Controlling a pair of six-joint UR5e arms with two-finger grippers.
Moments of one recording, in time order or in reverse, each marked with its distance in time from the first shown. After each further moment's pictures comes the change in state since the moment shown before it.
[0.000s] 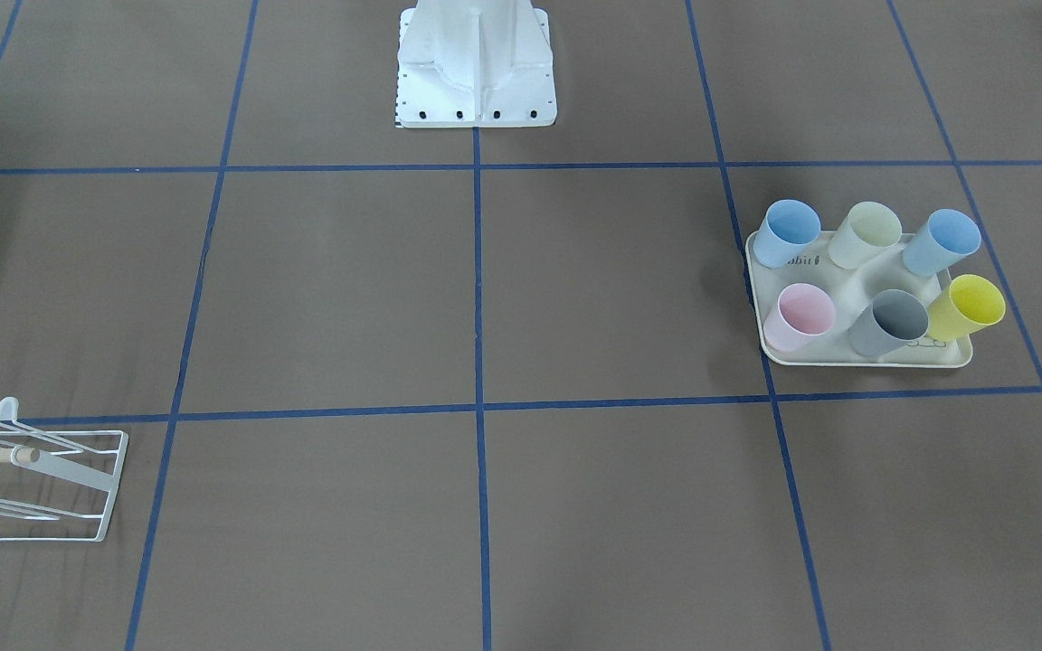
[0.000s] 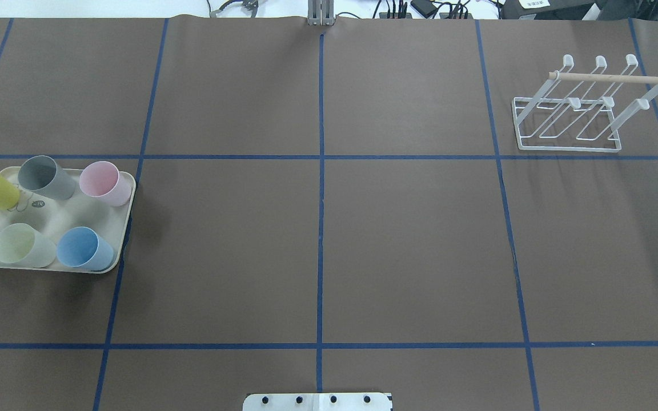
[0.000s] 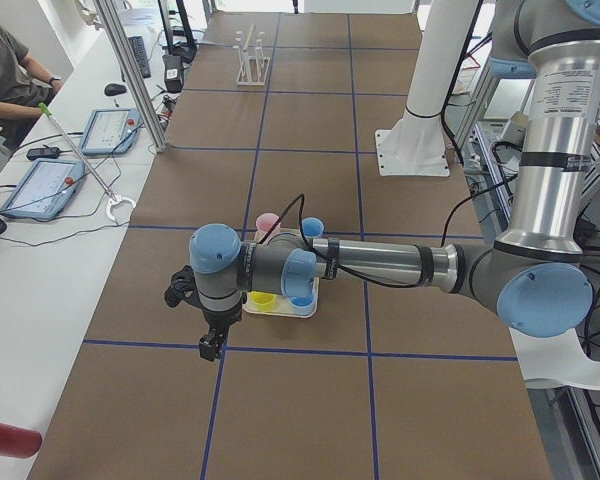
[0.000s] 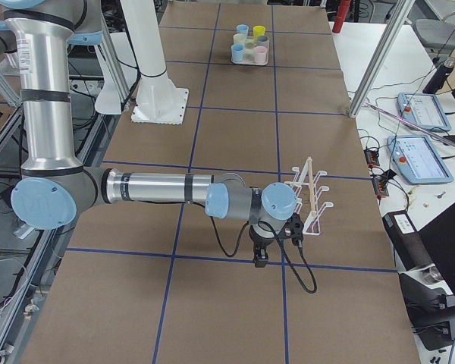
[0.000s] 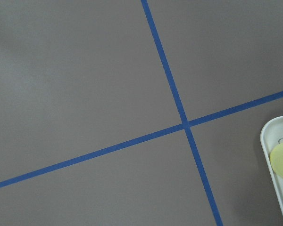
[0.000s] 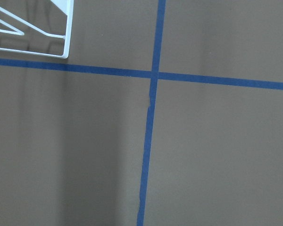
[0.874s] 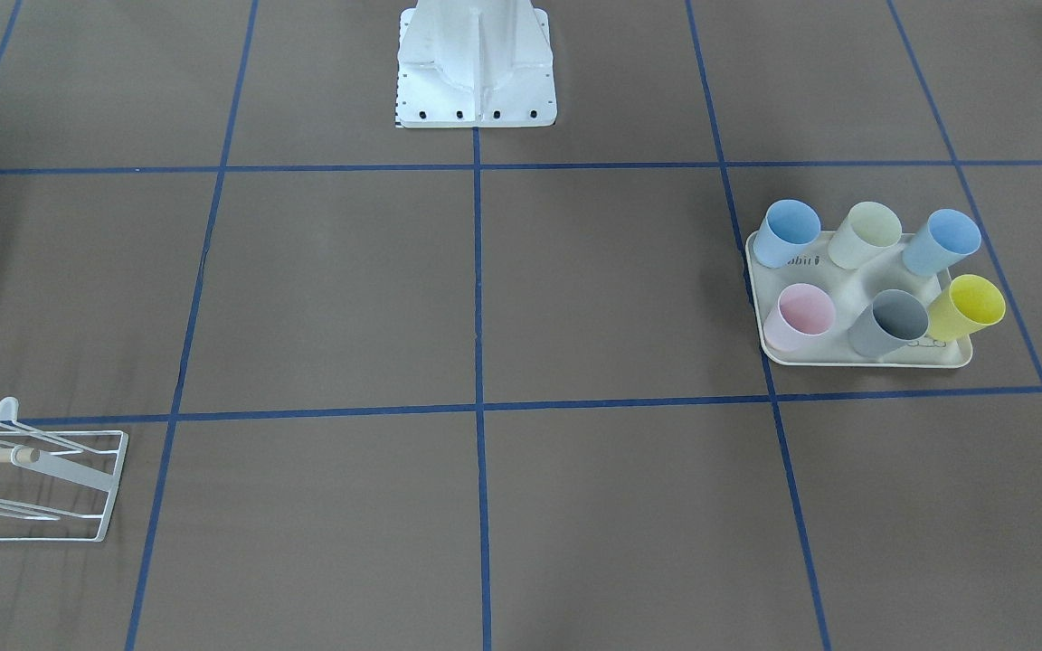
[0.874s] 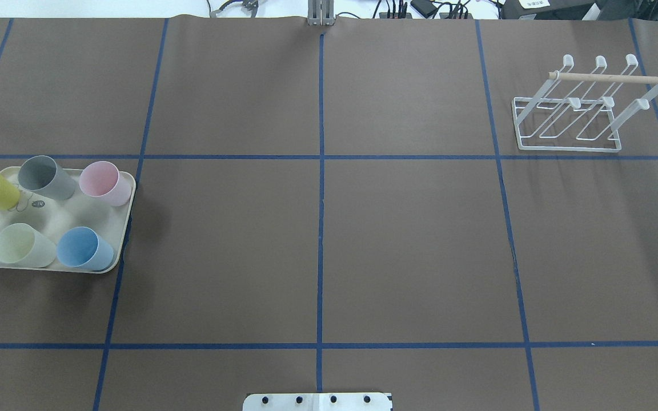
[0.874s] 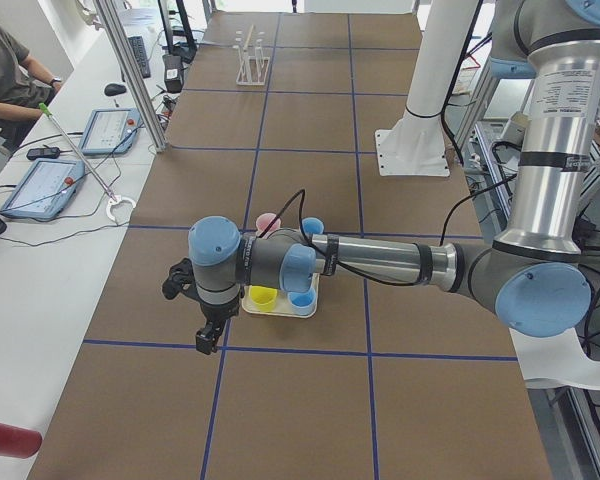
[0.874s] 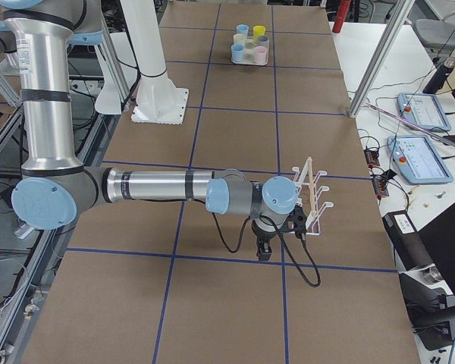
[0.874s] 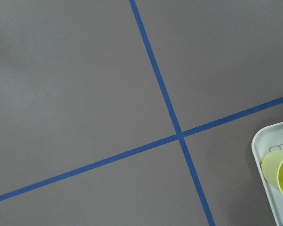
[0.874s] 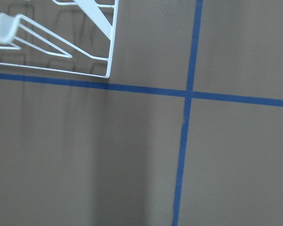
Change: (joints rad) left arm 0.005 -0.014 -0.075 -0.011 -0.010 -0.003; right arm 0.002 0.013 0.044 0.001 0.087 0.036
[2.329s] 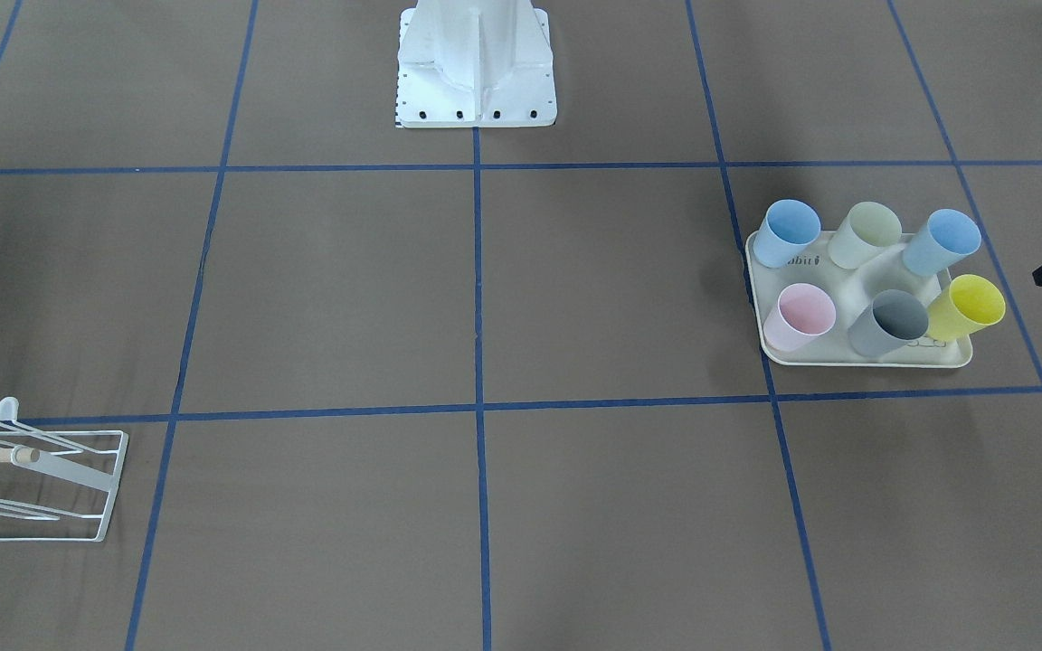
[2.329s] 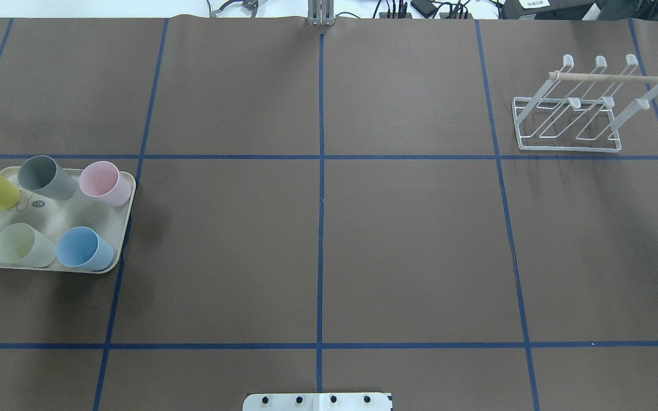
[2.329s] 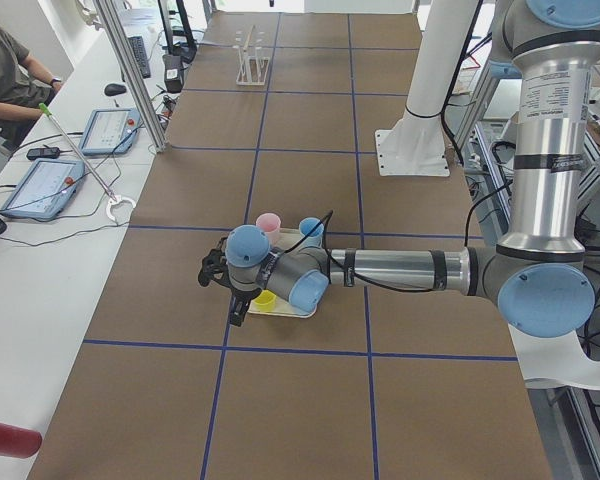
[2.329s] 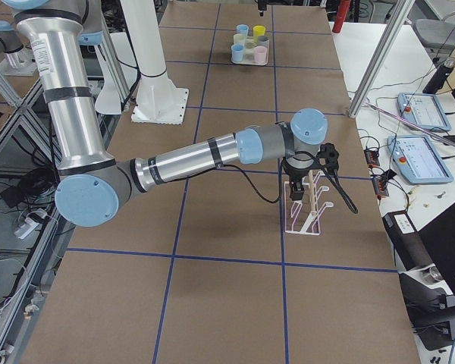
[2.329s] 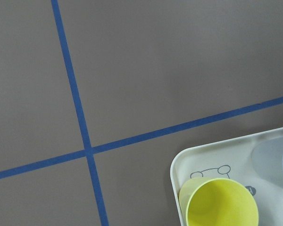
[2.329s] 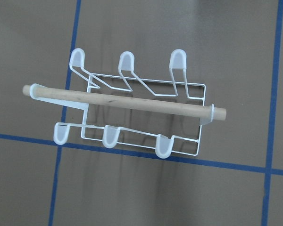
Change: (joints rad) left arm 0.250 0.123 0.111 -0.506 -0.110 -0.527; right arm -0.055 0.187 0.101 0.002 0.042 0.257
